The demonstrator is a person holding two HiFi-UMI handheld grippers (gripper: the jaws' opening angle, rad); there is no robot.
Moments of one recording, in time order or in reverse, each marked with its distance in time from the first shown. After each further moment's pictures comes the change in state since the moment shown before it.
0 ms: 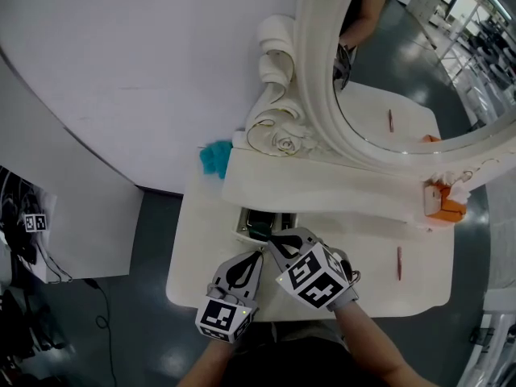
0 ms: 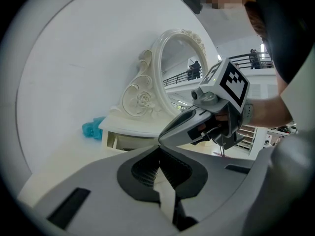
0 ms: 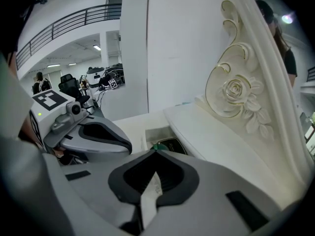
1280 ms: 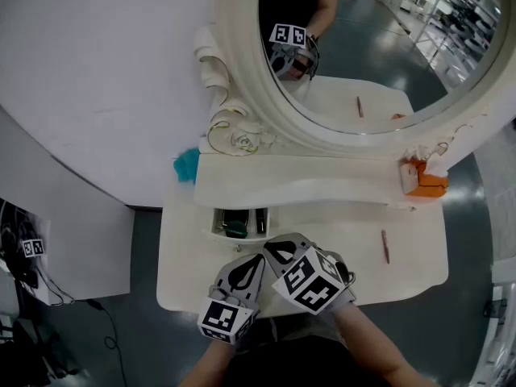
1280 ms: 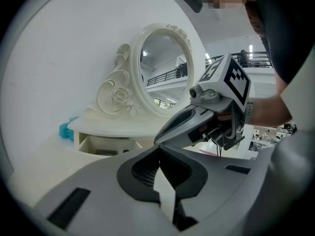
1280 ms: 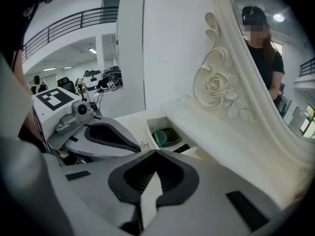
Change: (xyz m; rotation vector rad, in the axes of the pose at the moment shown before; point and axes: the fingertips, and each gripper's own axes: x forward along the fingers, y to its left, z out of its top) left arm 0.016 -0.059 -0.002 0.067 0.026 -0.129; right arm -0.040 0.004 -0.037 0.049 -0.020 -0.037
